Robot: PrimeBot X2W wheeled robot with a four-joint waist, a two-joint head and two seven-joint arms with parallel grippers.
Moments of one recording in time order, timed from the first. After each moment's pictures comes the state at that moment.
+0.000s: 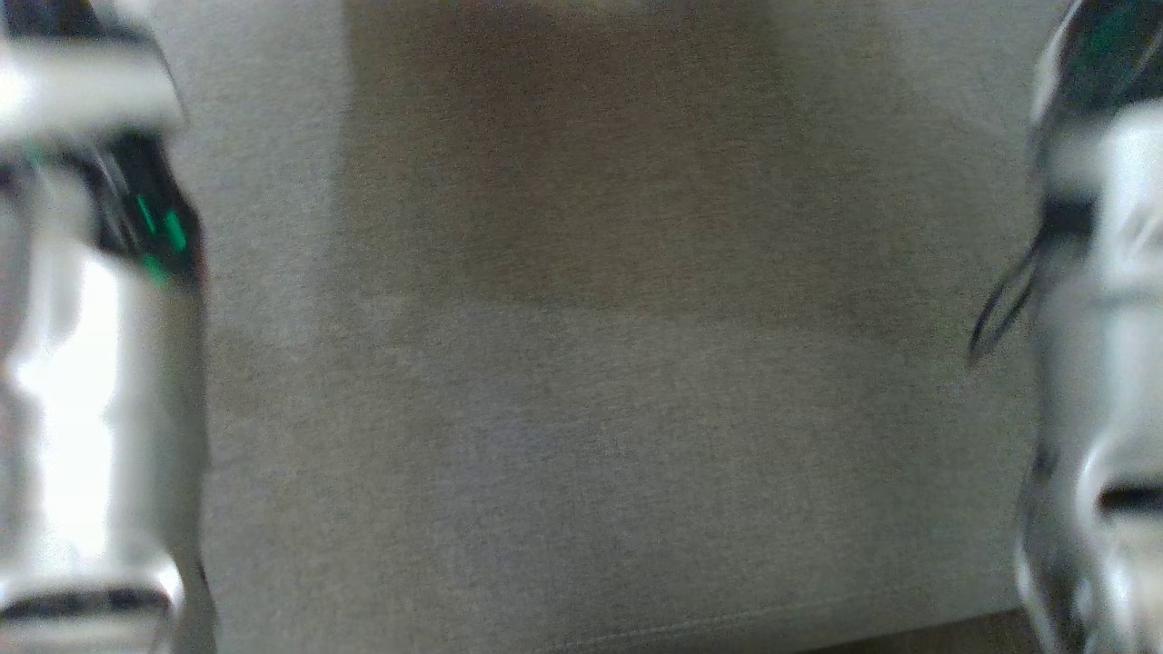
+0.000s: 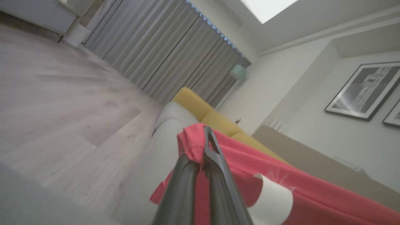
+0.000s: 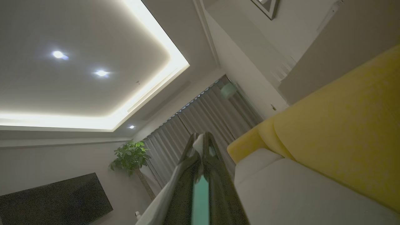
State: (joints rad) left arm -0.90 0.16 -0.02 0.62 -0.84 -0.13 -0.26; right arm -1.00 -0.07 0.02 0.41 0.77 0.12 -0.26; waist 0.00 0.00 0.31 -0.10
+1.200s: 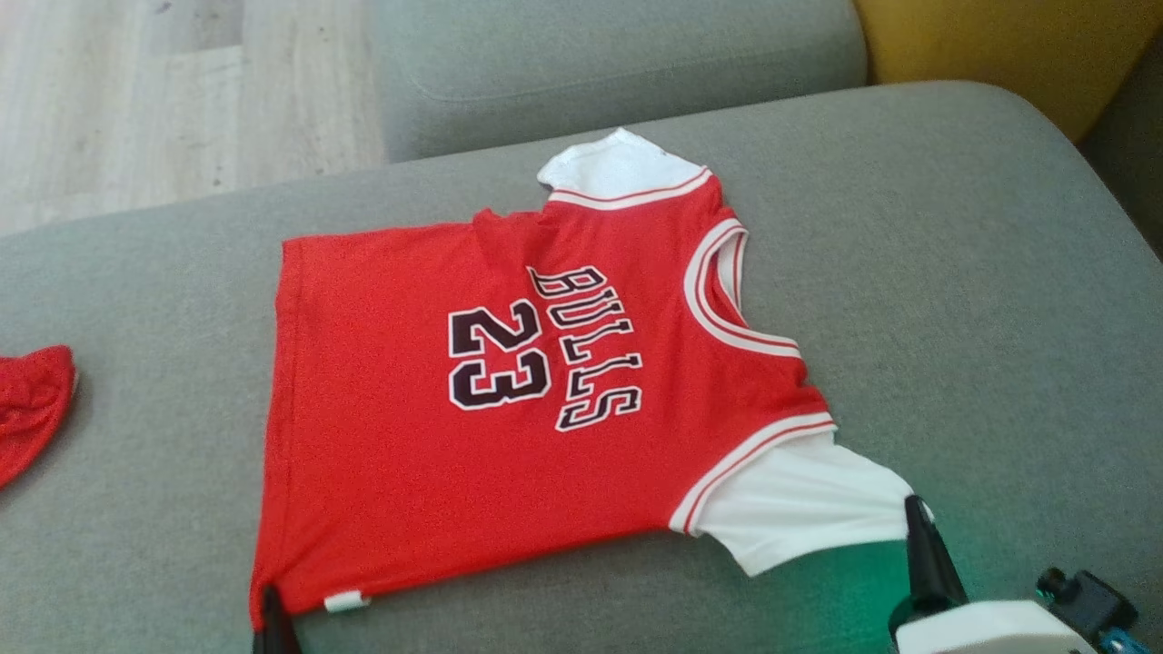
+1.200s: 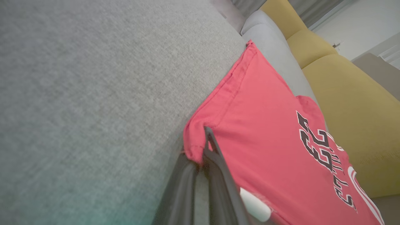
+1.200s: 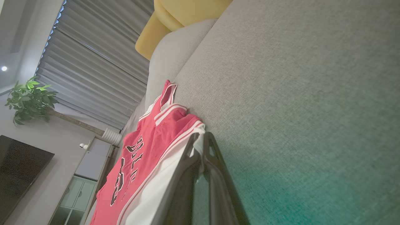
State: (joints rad) left arm -0.01 0.03 -0.02 0.66 -0.91 -0.13 -0.25; right arm 0.07 -0.14 0.26 0.40 1.04 0.12 -0.26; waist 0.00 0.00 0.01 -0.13
